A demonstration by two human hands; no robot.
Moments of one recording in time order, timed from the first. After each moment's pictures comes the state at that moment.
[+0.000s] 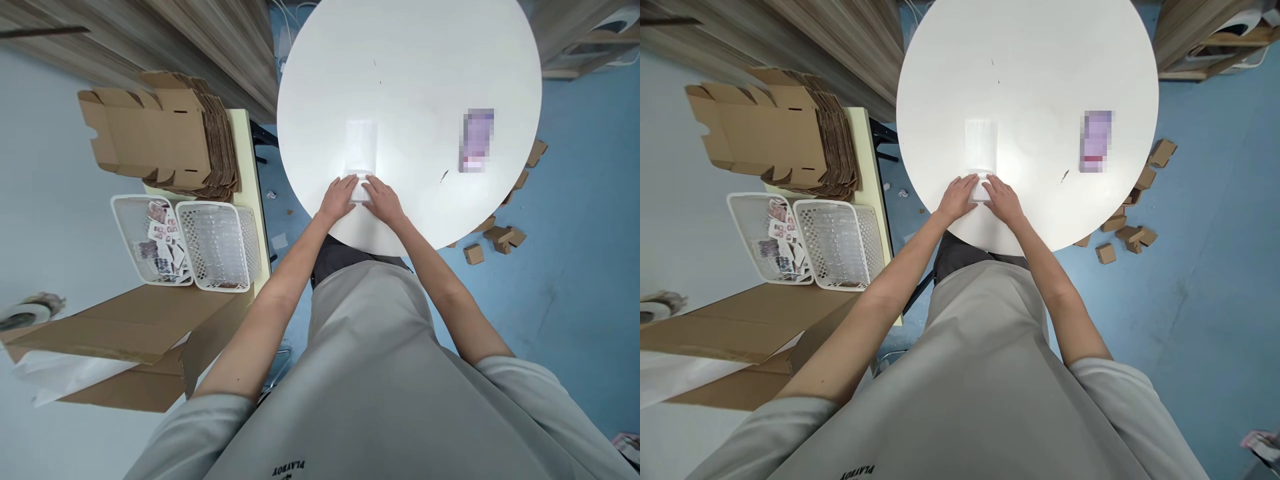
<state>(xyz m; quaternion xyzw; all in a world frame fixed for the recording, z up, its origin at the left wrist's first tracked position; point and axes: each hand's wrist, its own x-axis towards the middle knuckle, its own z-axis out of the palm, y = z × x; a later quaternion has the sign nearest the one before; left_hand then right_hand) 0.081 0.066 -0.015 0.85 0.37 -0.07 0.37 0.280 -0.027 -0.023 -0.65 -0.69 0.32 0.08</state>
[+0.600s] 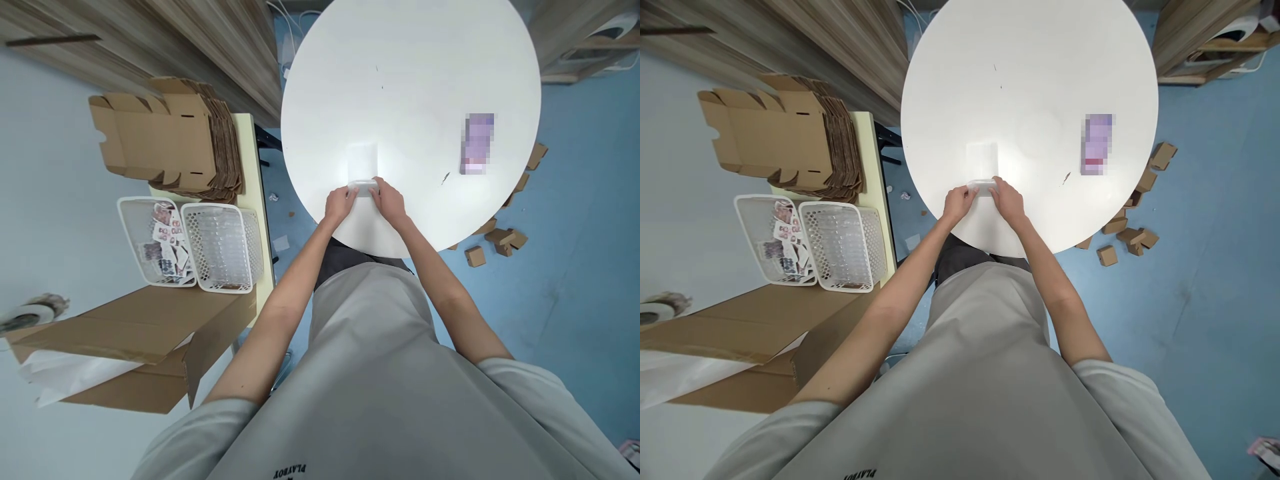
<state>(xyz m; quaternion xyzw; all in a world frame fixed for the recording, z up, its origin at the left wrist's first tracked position) 0.092 0.055 0.005 0.67 0.59 -0.02 0.45 0.278 -0.018 -0.005 -0.75 -0.55 0.36 0.10</state>
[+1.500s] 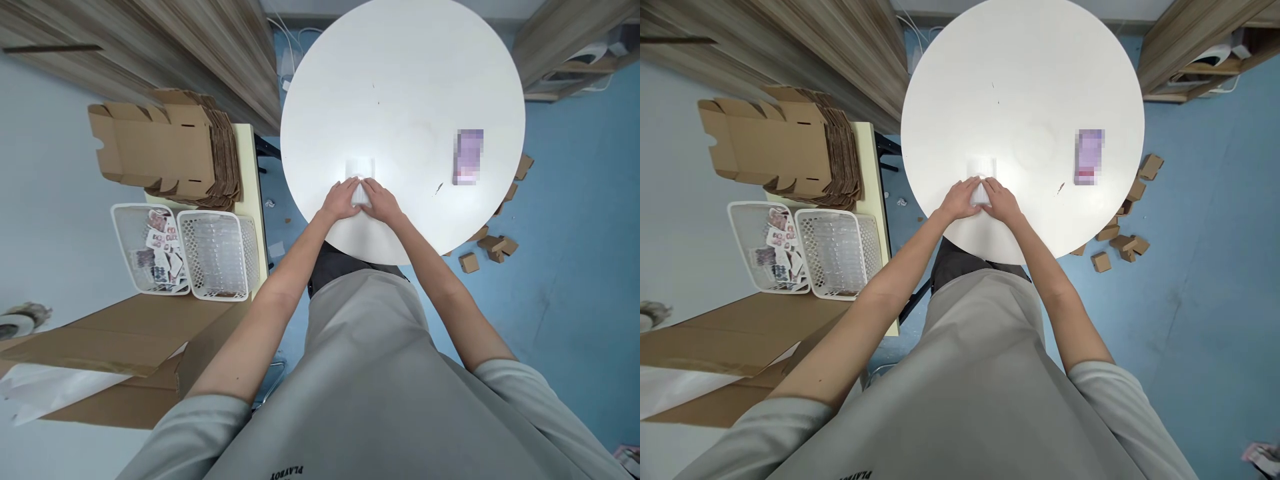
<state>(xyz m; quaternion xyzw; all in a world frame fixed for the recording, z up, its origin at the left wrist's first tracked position) 0.099 0.091 -0.007 0.83 0.37 -0.08 0.40 0.287 0.010 -0.013 -0.64 -0.68 0.35 0.07</state>
